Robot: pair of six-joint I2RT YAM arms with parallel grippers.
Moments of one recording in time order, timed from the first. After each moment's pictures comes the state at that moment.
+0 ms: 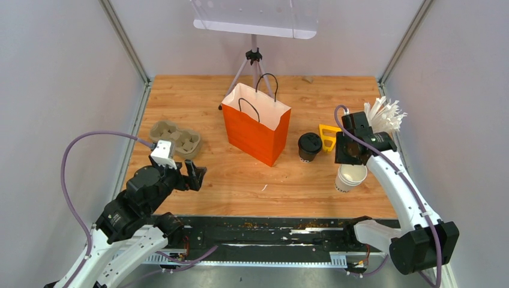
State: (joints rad) left arm -0.69 0.35 0.78 -0.77 -0.28 -0.36; right arm 0.23 1.13 1.08 -1.02 0.18 0.26
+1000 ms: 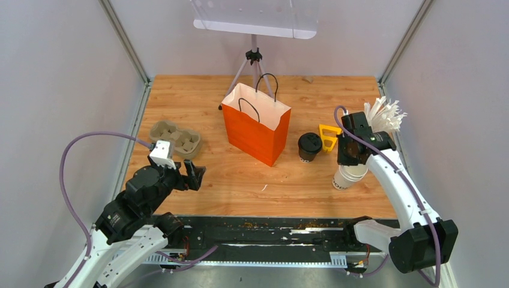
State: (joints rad) left arm -0.69 0.34 0.78 -0.77 -0.29 -0.36; right arm 0.23 1.14 1.06 -1.03 0.17 0.27
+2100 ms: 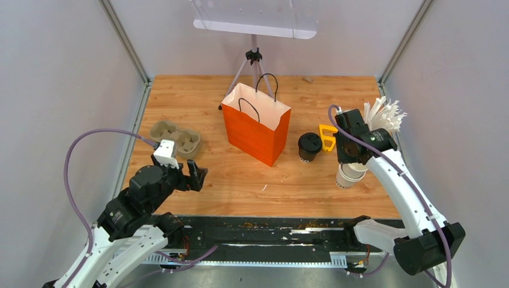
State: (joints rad) left arm -0.69 0.36 0.78 -0.79 -0.27 -0.36; right arm 0.35 1.13 1.16 -1.12 0.29 0.20
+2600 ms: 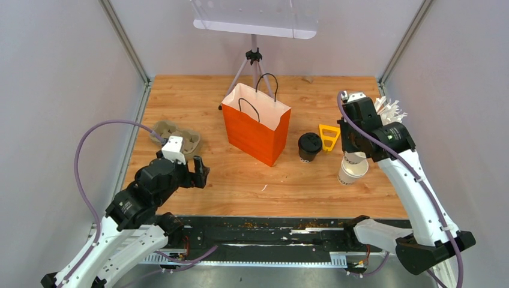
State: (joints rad) left arm -0.69 0.46 0.78 -0.80 -0.29 -0.37; right arm 0.39 1.14 1.44 -1.23 0.36 0.17
